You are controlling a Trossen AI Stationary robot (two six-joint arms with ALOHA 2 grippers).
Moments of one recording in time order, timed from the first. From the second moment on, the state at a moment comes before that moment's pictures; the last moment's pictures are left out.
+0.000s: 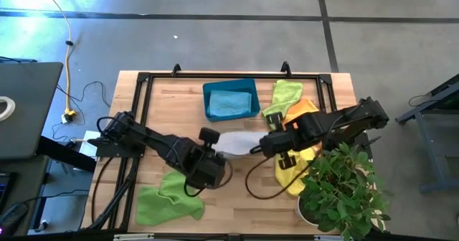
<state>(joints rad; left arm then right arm) -0.34 1.93 2.09 -1.57 -0.46 -0.07 0.32 1.62 1.74 -1.42 0.32 -0.06</state>
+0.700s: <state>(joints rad) -0.18 1.87 2.08 -1.57 -0.94 -0.03 0.16 1.62 1.78 -1.46 0.97 -0.37</state>
